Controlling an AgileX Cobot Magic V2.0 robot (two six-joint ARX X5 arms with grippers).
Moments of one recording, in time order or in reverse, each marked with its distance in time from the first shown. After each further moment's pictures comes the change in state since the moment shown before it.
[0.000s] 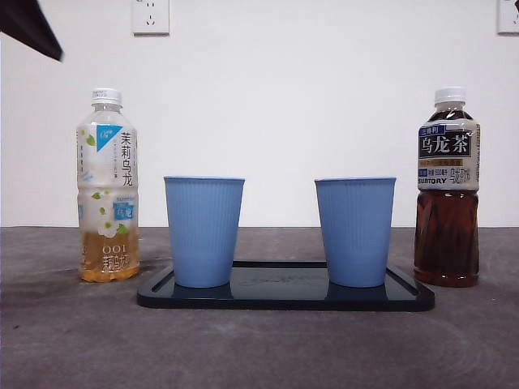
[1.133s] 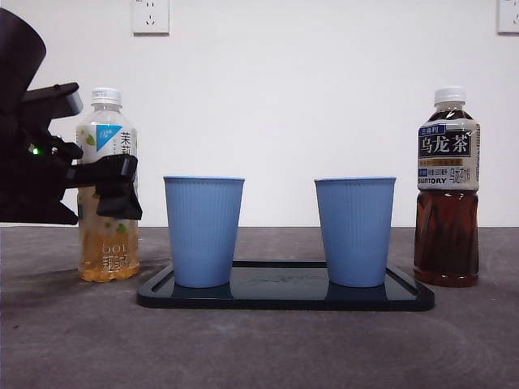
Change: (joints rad) left arm 0.041 0.882 -0.095 0.909 0.000 0.058; right arm 0.000 0.000 0.000 0.076 0.002 -0.023
